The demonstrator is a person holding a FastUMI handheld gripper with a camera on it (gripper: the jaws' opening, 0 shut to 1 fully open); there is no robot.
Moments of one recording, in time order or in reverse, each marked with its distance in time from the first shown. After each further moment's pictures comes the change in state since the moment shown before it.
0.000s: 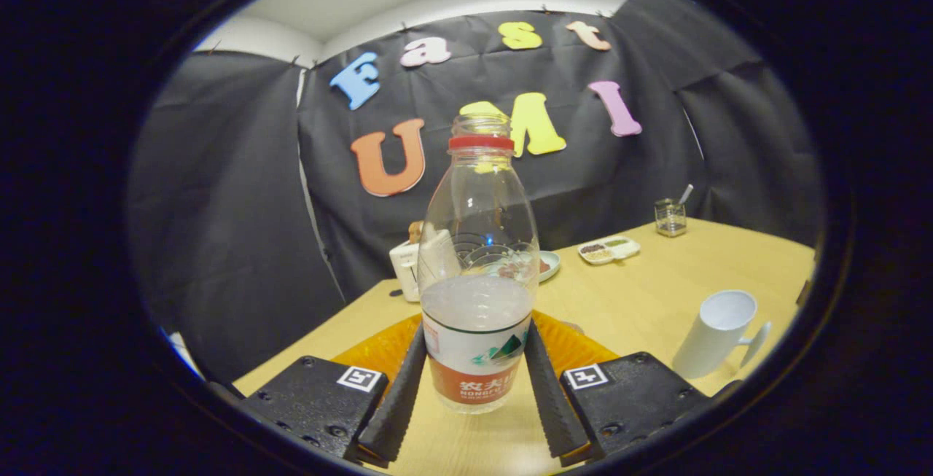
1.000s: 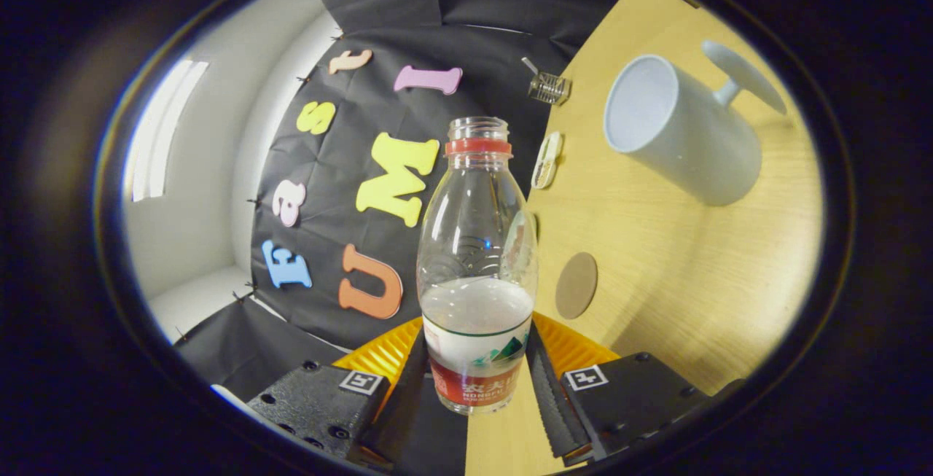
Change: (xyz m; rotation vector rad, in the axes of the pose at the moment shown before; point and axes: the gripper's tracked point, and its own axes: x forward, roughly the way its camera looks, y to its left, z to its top) arm 0.006 -0.060 -0.006 0.982 -0.087 0.024
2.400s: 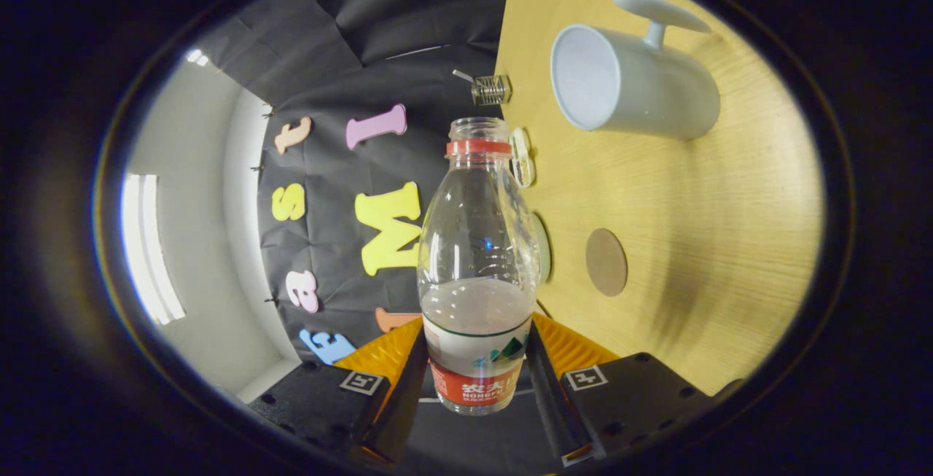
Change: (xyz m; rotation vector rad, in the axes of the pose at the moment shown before) arm 0.009 0.033 0.030 0.389 -0.088 0.003
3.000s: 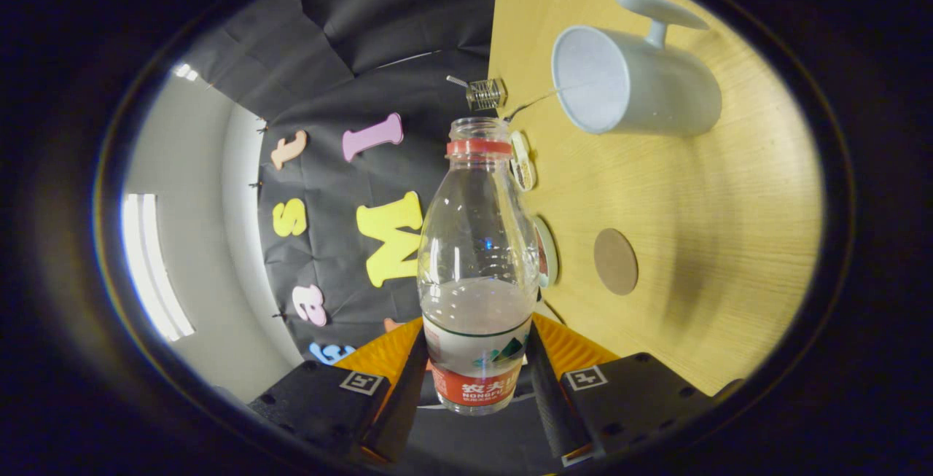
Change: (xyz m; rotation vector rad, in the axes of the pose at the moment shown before) arm 0.006 0.012 0.005 0.066 -0.019 0.021
